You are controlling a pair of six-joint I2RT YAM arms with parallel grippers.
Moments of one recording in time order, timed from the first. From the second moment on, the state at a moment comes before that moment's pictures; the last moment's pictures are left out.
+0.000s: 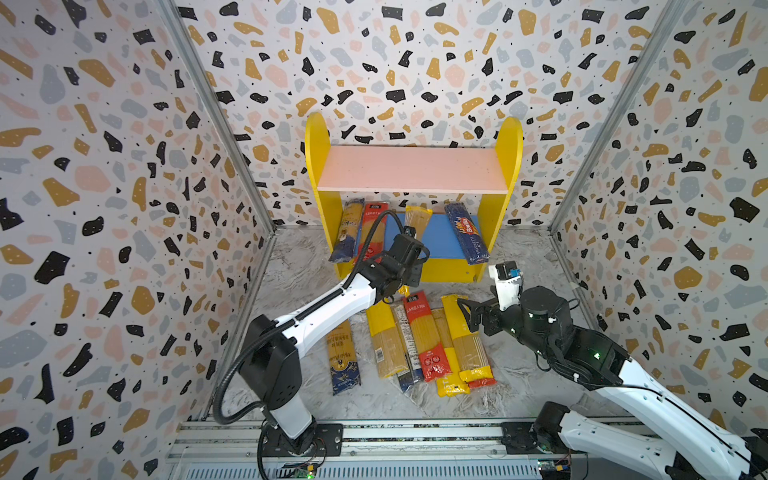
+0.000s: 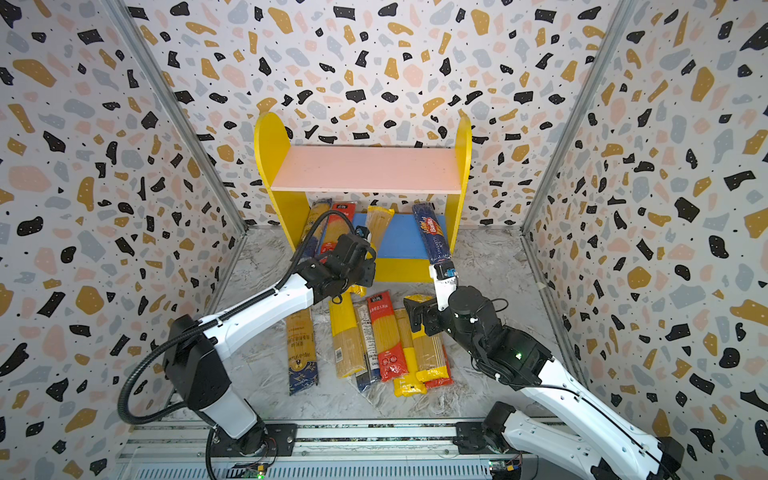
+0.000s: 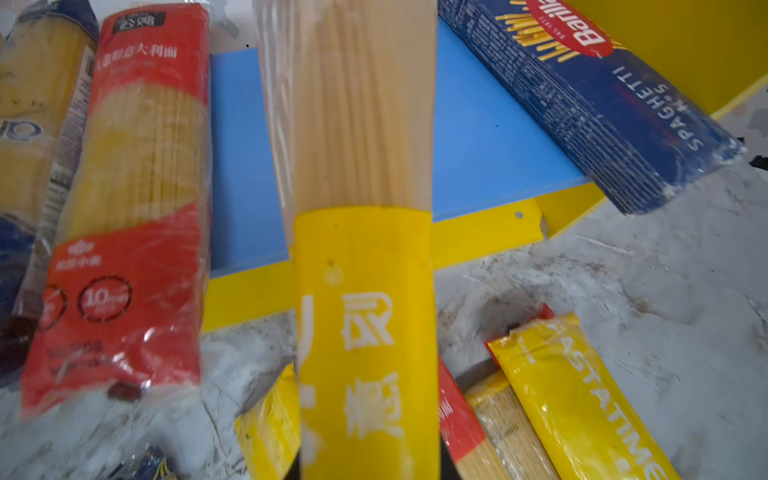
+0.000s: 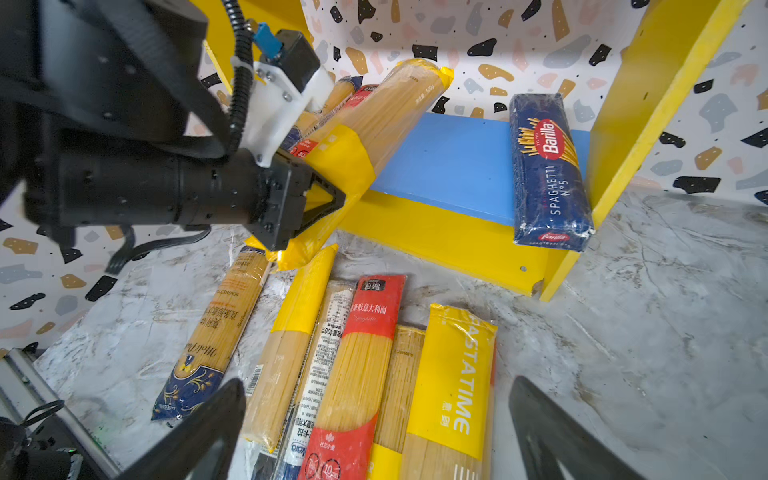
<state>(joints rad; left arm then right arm) -0.69 1.71 1.50 -0.52 -0.29 -0.29 0.85 0.84 1.02 -0.59 0.26 0.29</state>
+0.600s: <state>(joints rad) -0.53 2.07 1.95 -0.58 -0.22 -0.26 0.65 0.89 1.07 -0.63 0.20 0.24</state>
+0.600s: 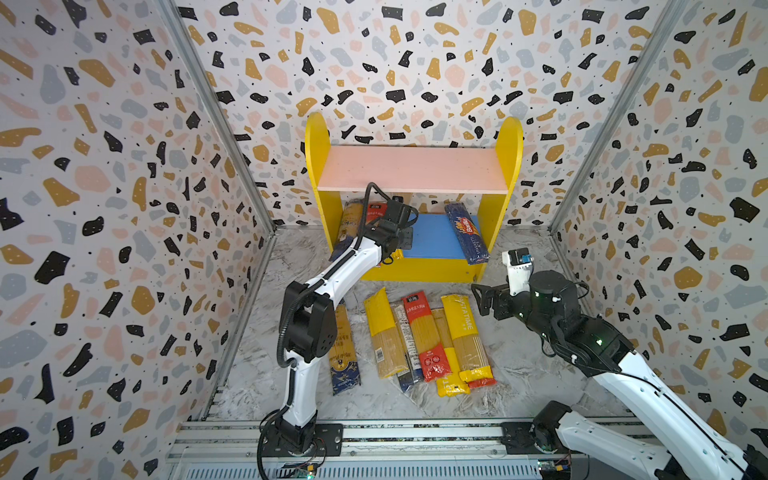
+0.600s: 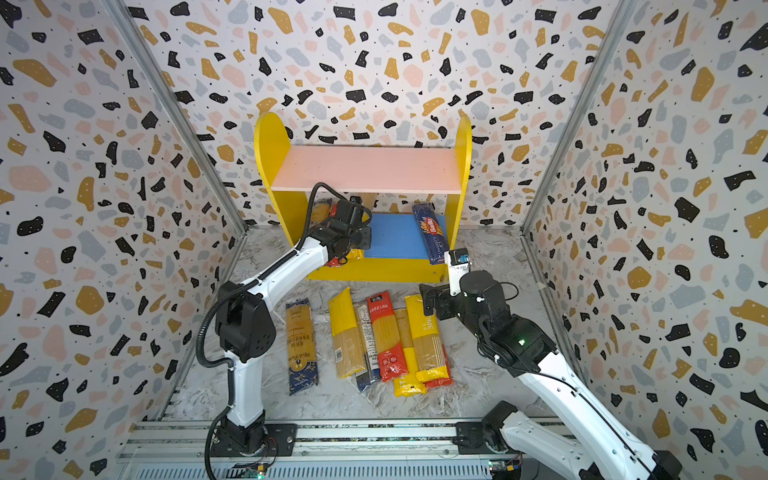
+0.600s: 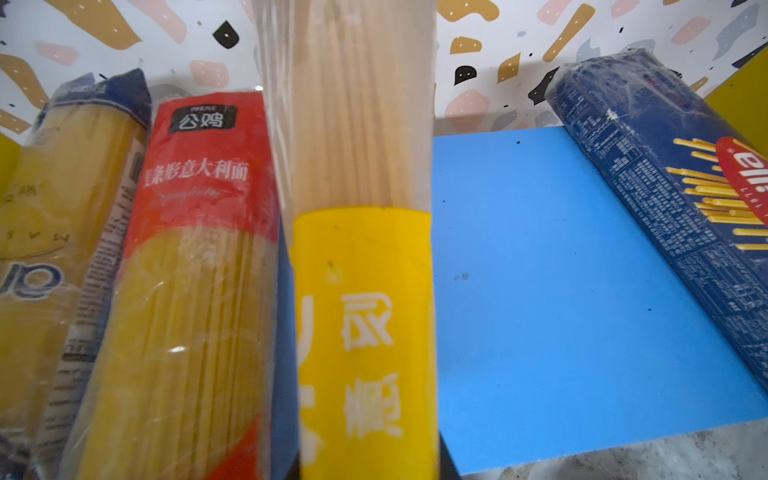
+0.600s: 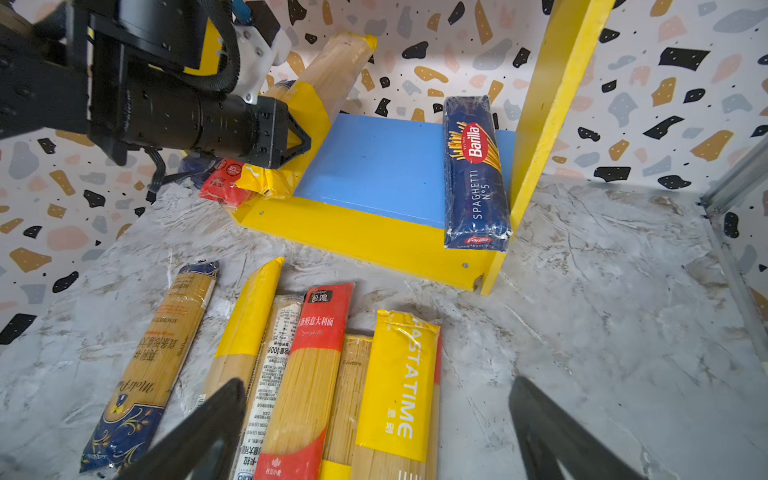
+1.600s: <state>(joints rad) -0.52 1.95 1.77 -0.43 -0.16 -0.37 0.60 0.90 1.07 -0.63 0.10 0.22</state>
